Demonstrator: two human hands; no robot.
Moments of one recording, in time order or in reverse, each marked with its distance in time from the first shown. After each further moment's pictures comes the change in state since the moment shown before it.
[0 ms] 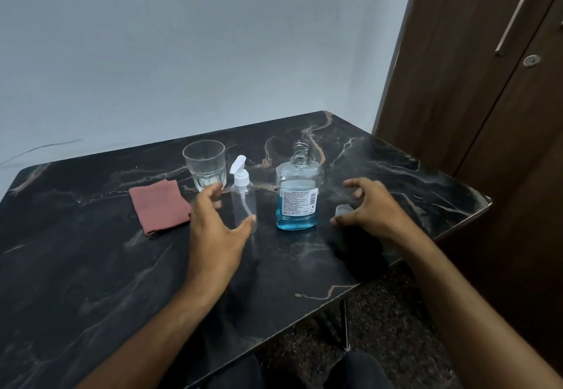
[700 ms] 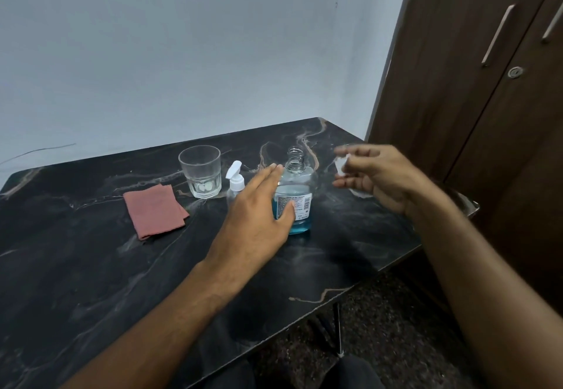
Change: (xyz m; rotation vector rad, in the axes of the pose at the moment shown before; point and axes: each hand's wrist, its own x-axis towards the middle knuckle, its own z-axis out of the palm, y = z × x) left_hand 0.004 0.061 0.012 0.240 -0.266 0.335; right_hand 0.015 -0.053 -0.051 0.880 -0.184 0.021
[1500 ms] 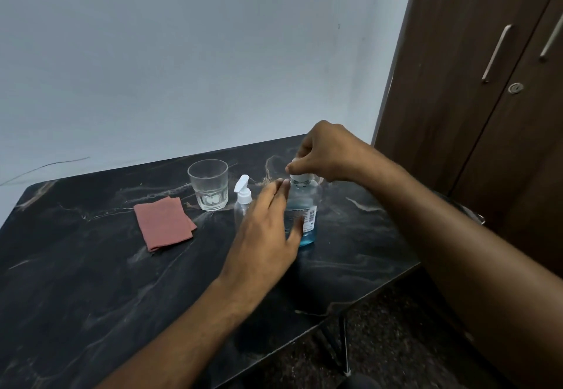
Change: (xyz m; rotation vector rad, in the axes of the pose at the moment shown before) left_hand -0.005 0.005 0.005 0.086 0.045 0.079; right_hand 0.005 -0.062 0.089 -1.180 -0.037 -0.270
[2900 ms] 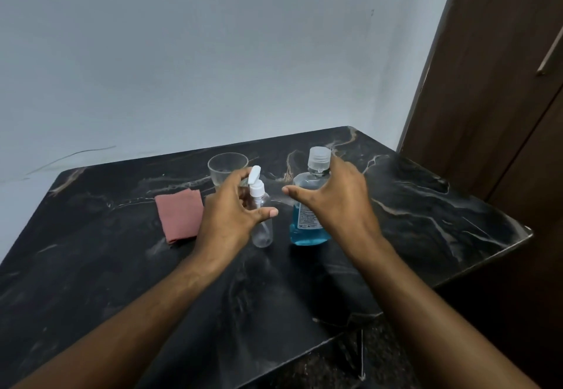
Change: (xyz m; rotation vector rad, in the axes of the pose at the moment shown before) left_hand 0.024 -0.069 -0.026 -0.336 0.088 -0.338; right_hand -0.011 0.023 0.097 0.231 0.354 0.115
